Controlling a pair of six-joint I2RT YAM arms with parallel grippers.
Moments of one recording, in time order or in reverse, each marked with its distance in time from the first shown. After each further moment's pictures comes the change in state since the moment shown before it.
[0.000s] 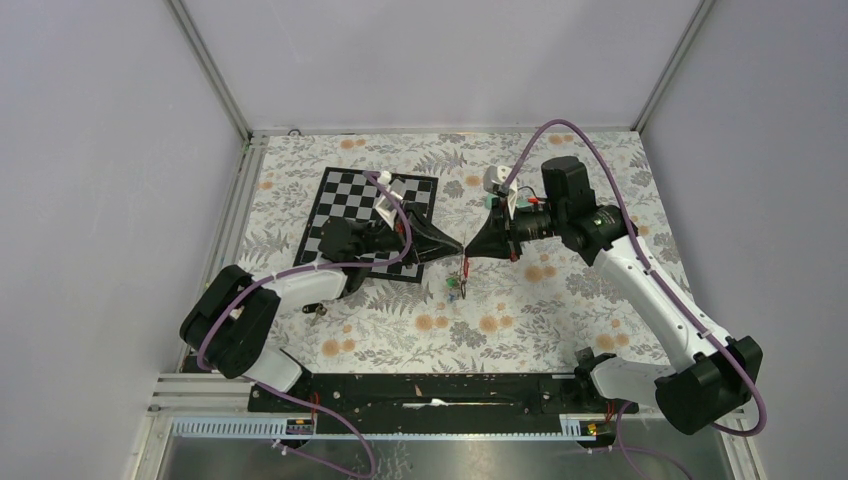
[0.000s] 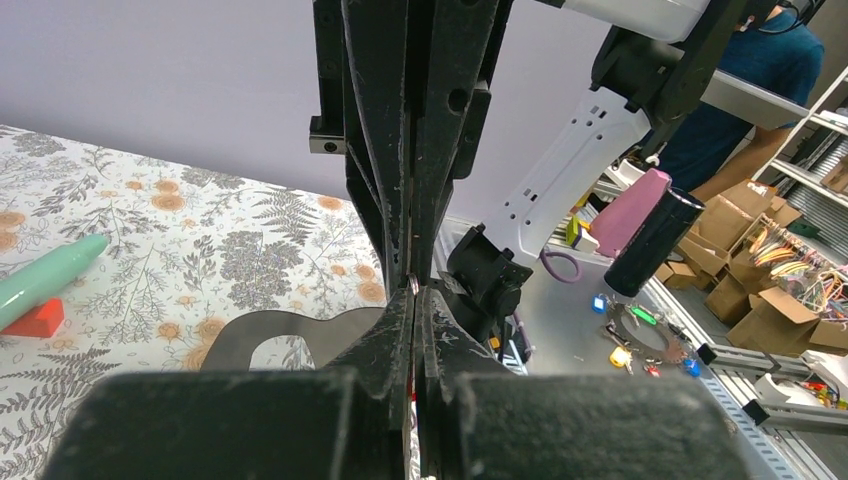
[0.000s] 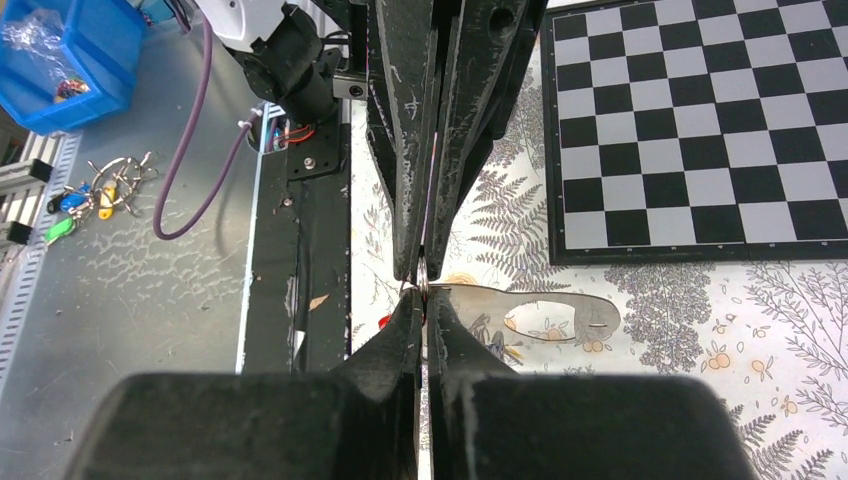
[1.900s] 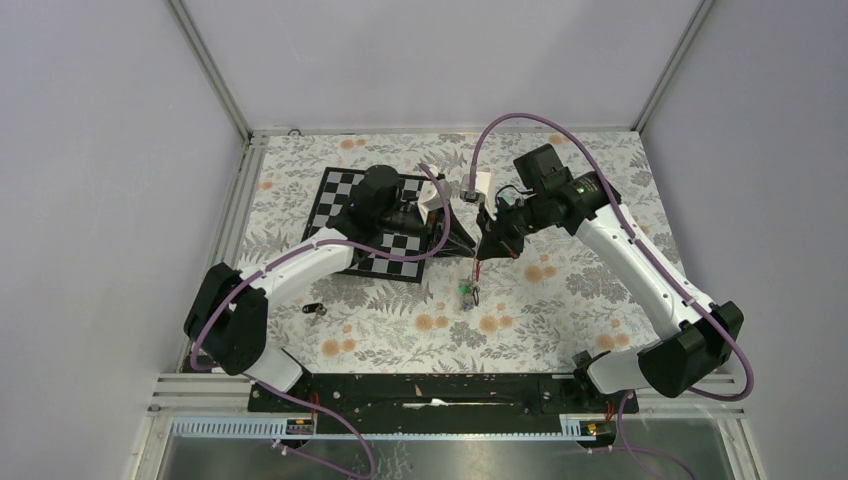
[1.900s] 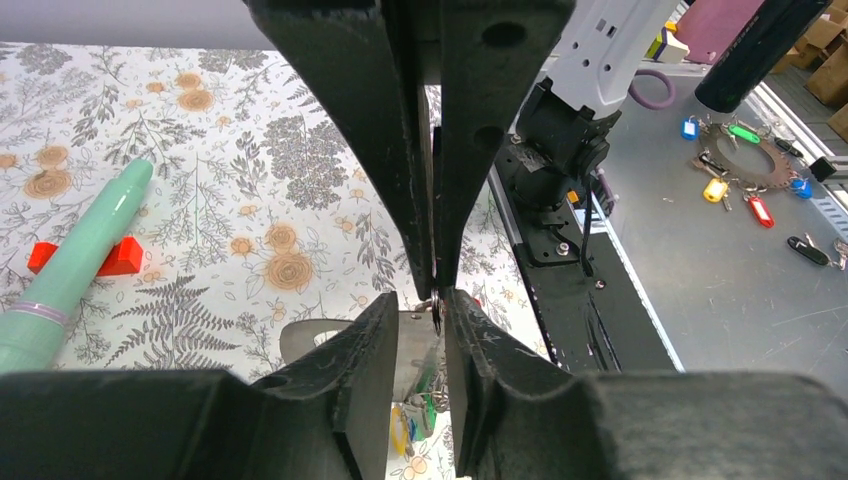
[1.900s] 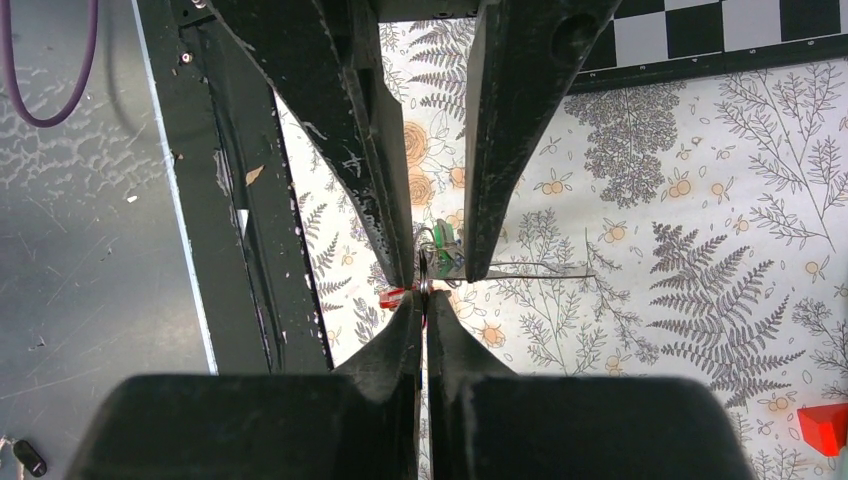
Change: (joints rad) left arm -0.035 0.022 0.373 -1.062 0.151 0.823; right arm 0.083 0.186 0.295 -0.522 0.365 -0.259
